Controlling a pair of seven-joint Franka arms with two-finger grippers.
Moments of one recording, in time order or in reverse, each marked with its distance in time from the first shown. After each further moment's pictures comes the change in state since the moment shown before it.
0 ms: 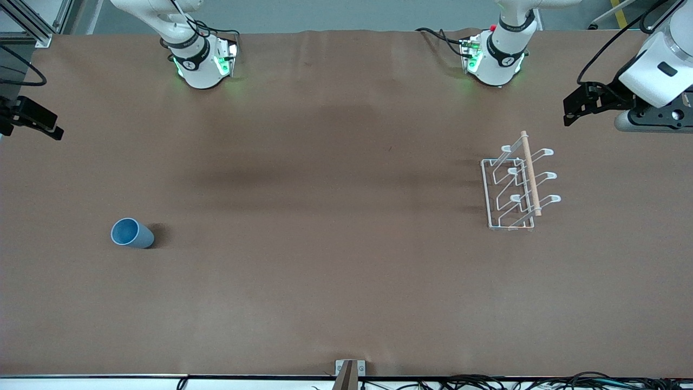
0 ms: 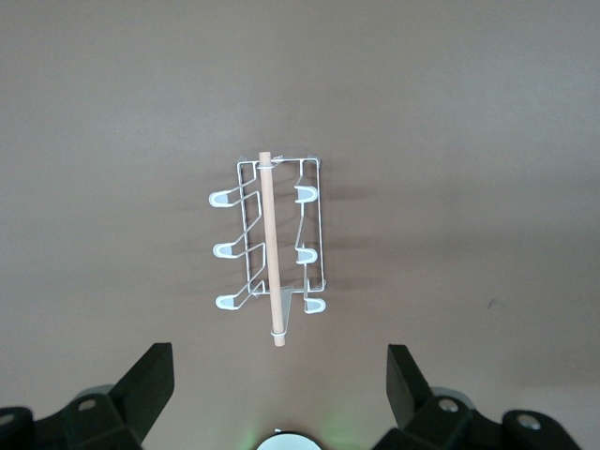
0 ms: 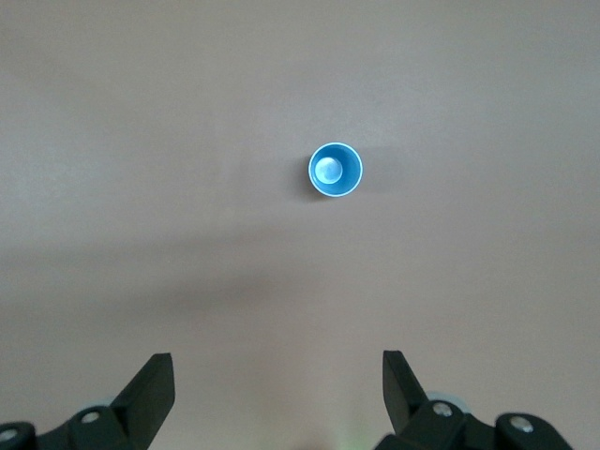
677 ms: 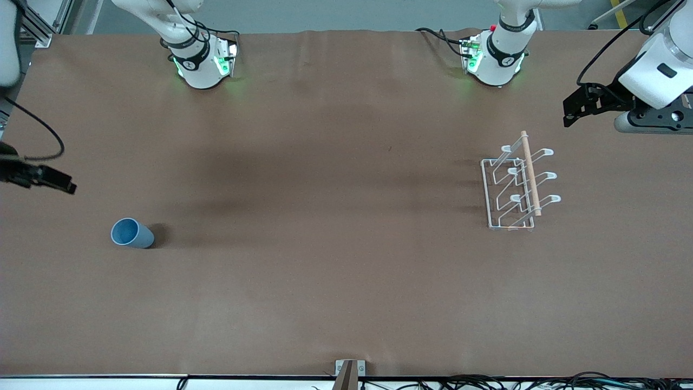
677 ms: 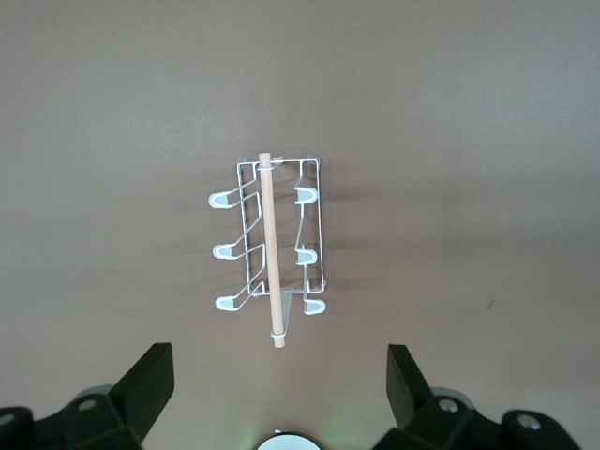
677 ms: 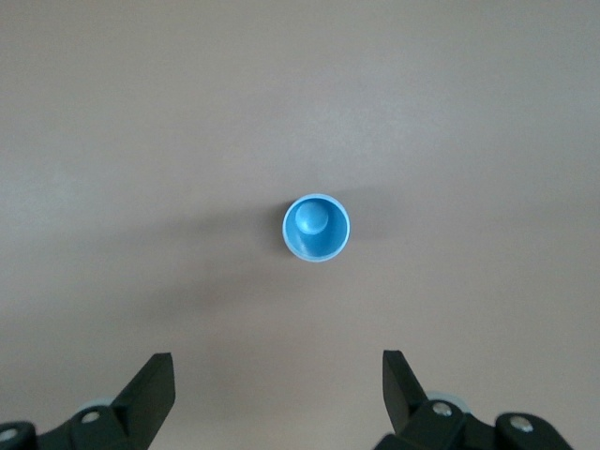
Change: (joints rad) left arm 0.000 0.003 0.000 0.002 0.000 0.001 0.000; right arm -0.070 0.184 -0.001 -0.102 0.000 0.292 -0.012
